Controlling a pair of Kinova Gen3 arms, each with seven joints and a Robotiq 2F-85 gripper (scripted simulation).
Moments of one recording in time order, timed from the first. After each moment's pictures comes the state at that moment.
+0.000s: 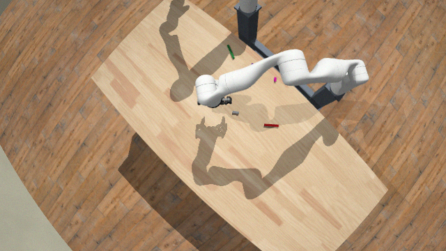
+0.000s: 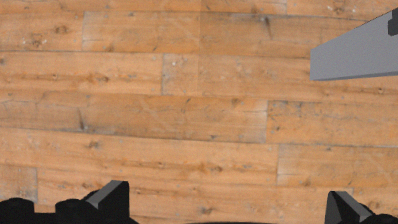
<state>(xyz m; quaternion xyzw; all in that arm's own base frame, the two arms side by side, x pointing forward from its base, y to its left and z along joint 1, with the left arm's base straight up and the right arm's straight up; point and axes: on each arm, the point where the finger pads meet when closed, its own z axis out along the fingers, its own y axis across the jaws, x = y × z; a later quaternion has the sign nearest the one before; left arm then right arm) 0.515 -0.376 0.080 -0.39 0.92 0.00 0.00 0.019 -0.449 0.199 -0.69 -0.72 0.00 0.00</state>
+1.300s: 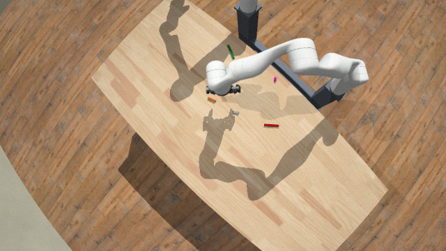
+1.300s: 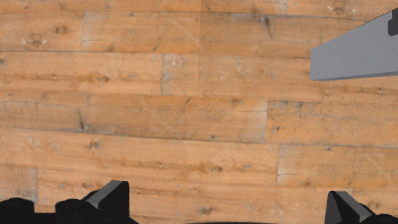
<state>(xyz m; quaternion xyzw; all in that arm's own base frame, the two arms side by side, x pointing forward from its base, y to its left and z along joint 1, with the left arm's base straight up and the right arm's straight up) 0.454 -0.381 0.094 -0.39 0.92 0.00 0.00 0.019 -0.449 0.199 -0.69 -0.72 0.00 0.00</state>
